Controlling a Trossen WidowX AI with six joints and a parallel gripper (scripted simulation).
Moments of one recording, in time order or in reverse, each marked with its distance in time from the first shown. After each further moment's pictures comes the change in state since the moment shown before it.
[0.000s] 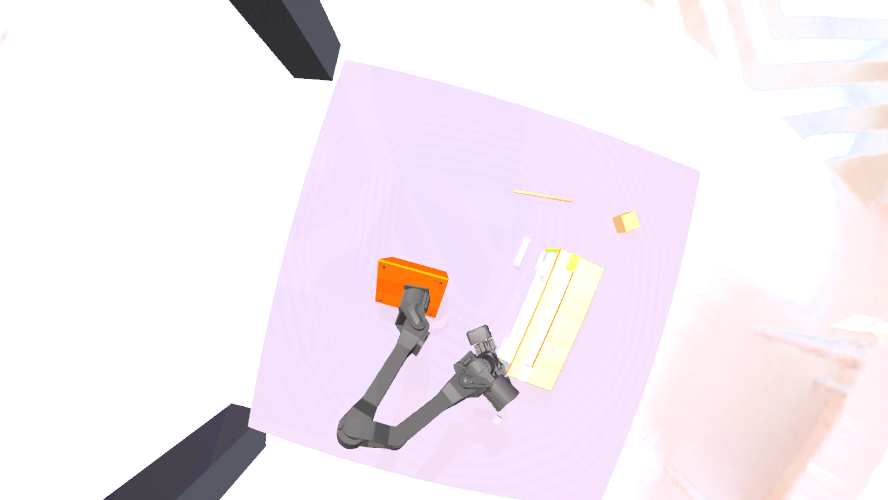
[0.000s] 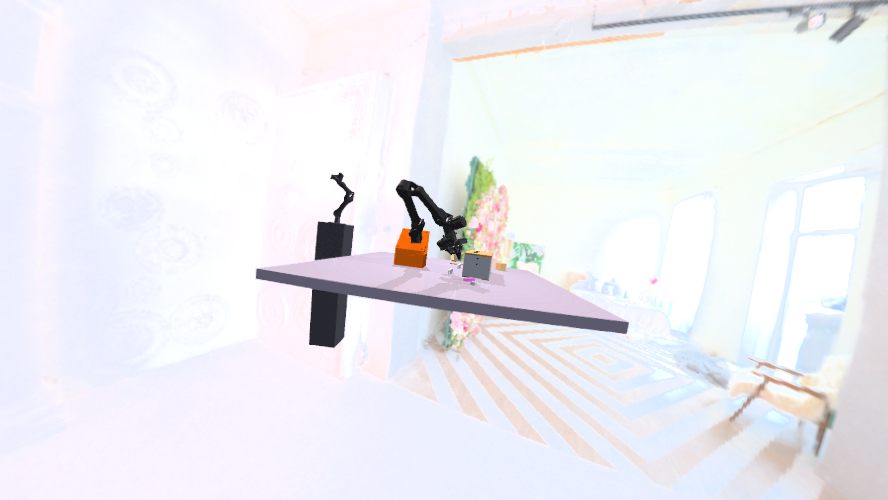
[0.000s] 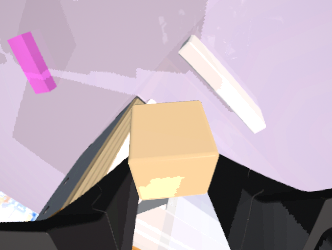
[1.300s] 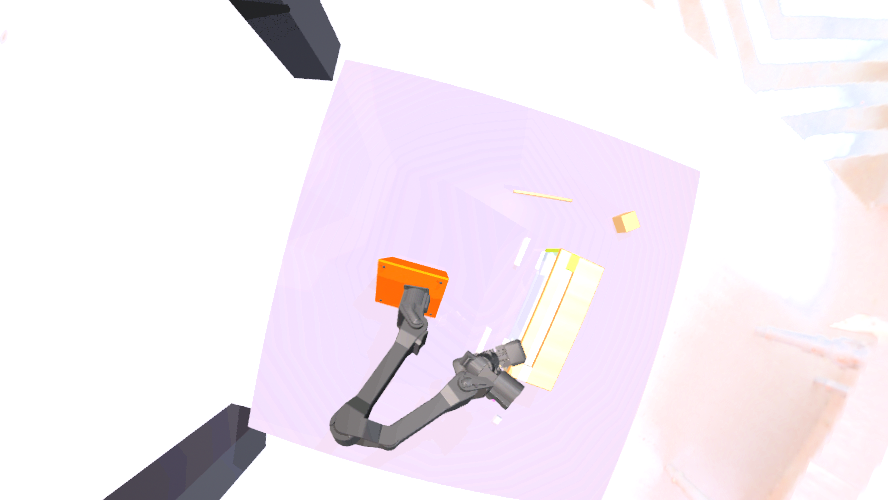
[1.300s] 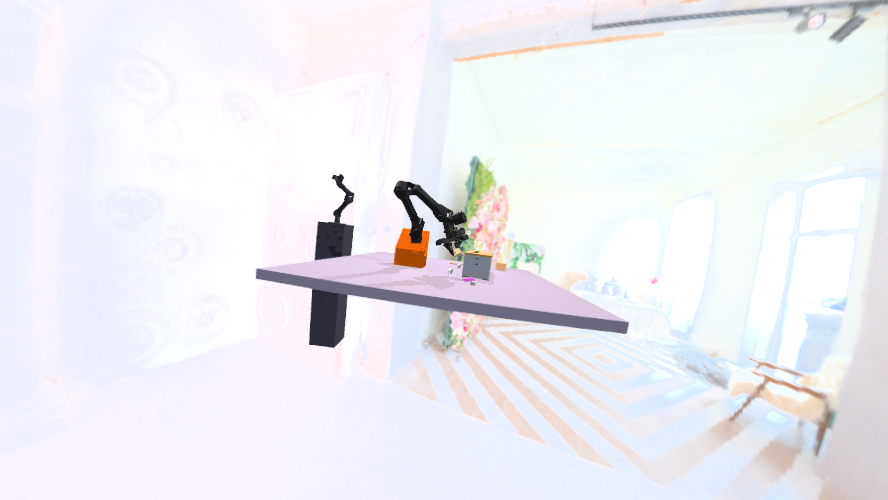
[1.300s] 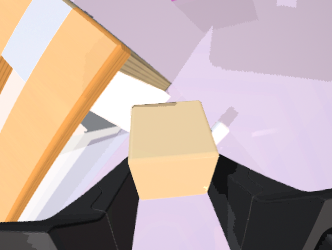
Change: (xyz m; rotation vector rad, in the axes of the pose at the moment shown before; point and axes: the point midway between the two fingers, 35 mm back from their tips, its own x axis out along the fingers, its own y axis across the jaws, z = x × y) arm -0.026 -0.001 -0.004 -1.516 -0.040 -0.015
